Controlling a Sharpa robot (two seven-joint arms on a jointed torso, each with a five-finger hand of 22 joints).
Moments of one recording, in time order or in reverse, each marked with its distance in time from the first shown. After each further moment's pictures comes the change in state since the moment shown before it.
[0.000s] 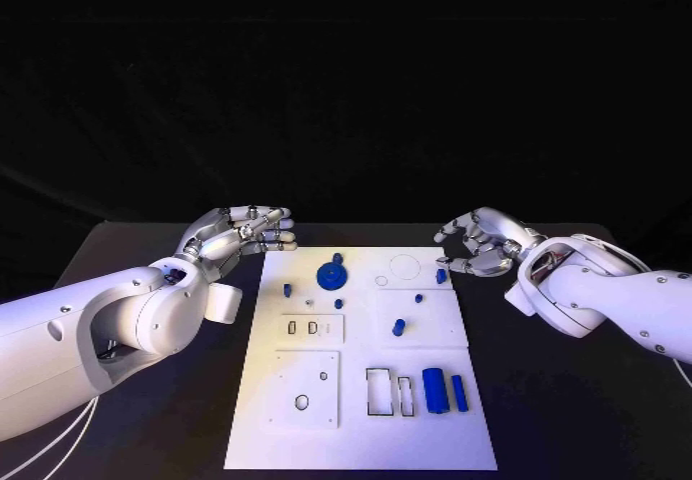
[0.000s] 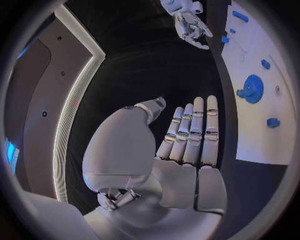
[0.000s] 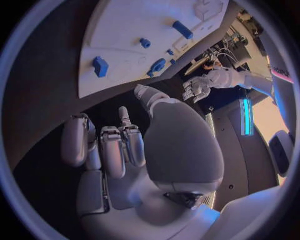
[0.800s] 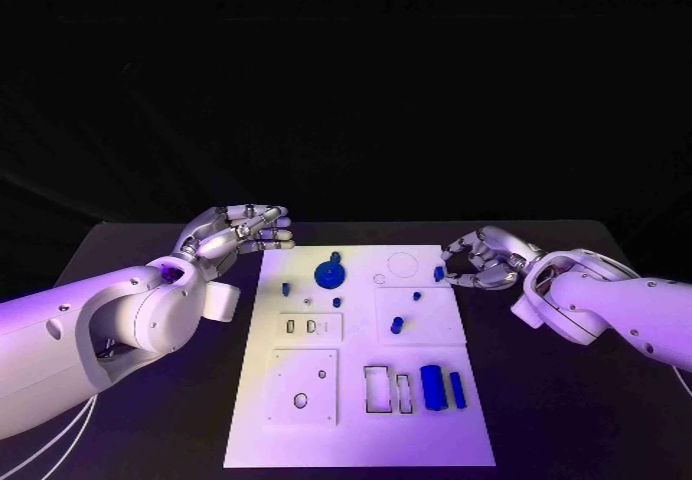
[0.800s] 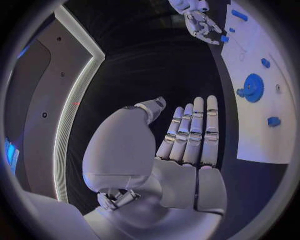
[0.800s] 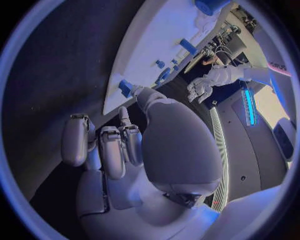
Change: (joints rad) left arm -0.002 0.003 -0.001 -0.012 0.000 0.007 0.004; left_hand 0.004 0.004 -0.003 -0.003 0.000 0.000 0.000 0.000 0.000 0.000 0.000 0.000 0.000 0.000 0.000 -0.004 0.002 0.000 0.000 0.000 0.000 -0.001; right arm -0.066 0.028 -0.006 -0.121 0.087 0.075 0.093; right_hand 0.030 0.012 0.008 -0.033 0.000 0.000 0.000 -0.008 0.001 0.000 0.000 0.000 0.000 0.000 0.000 0.000 0.000 0.000 0.000 0.000 0.000 0.011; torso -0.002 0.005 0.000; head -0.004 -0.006
